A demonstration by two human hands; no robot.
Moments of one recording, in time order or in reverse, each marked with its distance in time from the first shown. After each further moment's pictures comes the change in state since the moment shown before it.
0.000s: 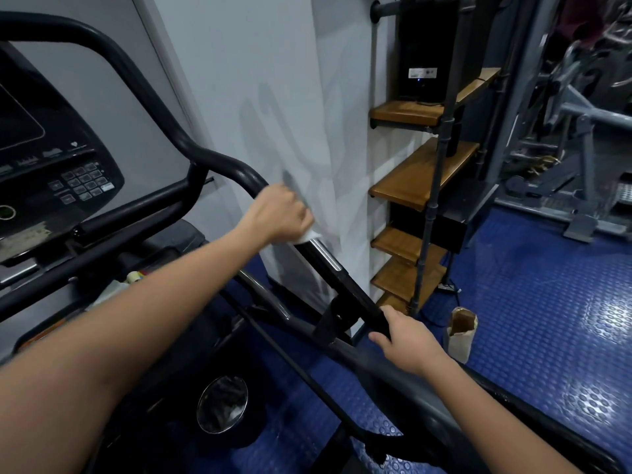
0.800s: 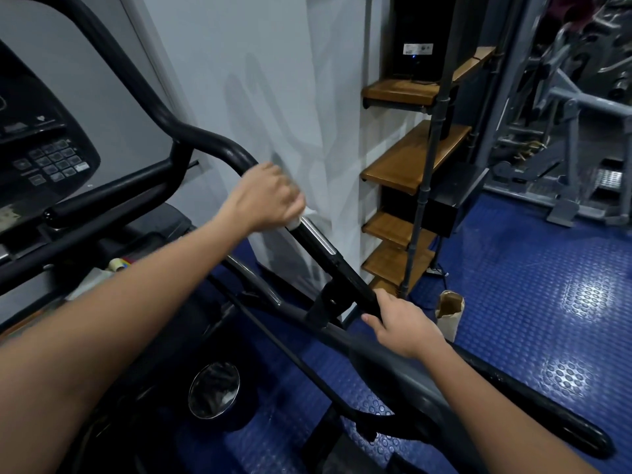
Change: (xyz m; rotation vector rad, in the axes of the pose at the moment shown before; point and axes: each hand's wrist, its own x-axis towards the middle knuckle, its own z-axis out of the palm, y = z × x) left_hand -0.010 -0.012 0.018 0.004 0.191 0.062; right_hand 0.001 -0.001 -0.001 -0.126 -0.018 -0.058
